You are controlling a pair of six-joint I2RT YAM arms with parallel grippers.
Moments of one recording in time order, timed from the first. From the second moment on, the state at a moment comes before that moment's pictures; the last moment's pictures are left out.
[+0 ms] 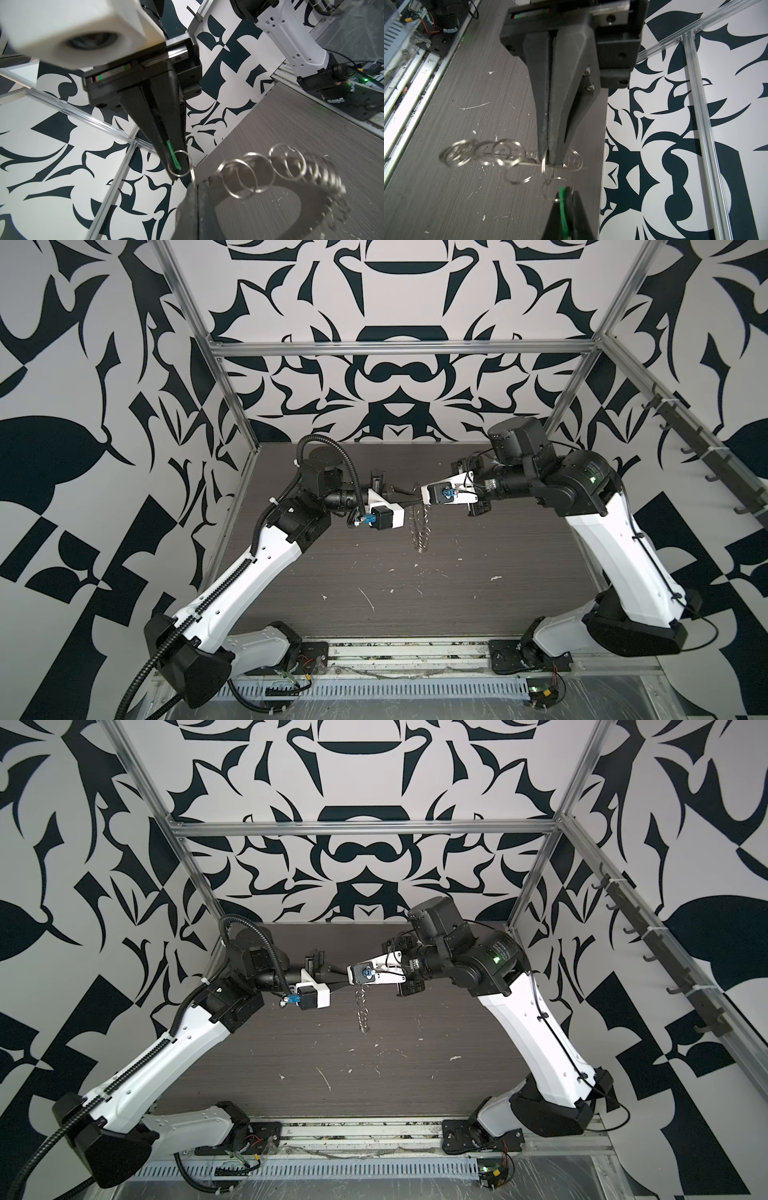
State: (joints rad) left arm -0.64 1.22 1.25 -0.17 0.95 1.09; right arm 0.72 1.46 2.09 -1.31 -0.30 -1.11
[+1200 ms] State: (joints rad) left arm -0.72 1.16 1.22 -0.17 0.74 1.29; right arm 0.78 1.57 2.28 -1.45 -0.21 -0.99
